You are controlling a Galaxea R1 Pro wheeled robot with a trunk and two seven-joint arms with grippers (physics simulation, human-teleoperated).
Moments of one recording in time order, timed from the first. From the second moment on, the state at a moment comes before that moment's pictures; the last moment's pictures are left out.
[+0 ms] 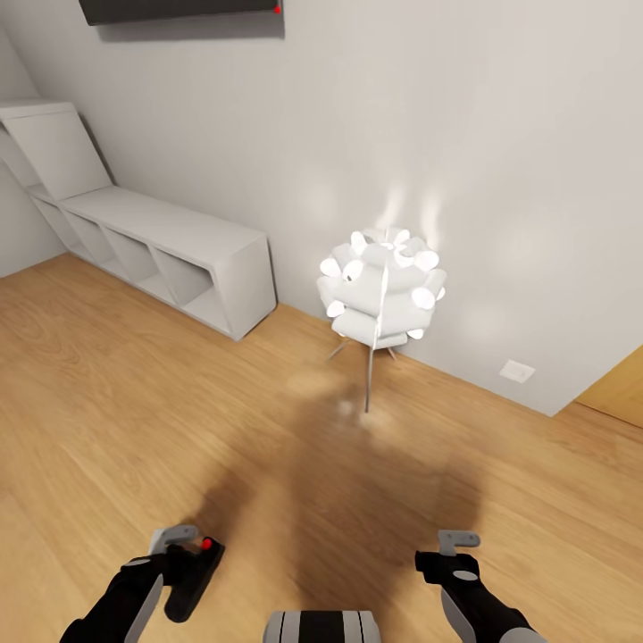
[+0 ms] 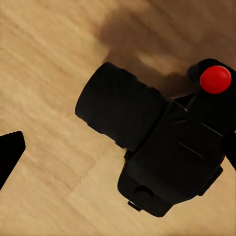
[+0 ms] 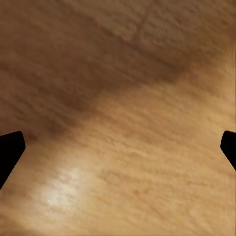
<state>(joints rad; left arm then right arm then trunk) -0.38 0.08 0.11 -0.72 0.00 0.41 0.12 -0.53 0.00 0.01 -0.29 -0.01 0.02 -0.18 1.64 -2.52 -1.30</state>
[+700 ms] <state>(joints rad) -0.38 0.08 0.11 -0.72 0.00 0.41 0.12 -0.53 0.00 0.01 -0.29 -0.01 0.02 -0.18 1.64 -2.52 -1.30</state>
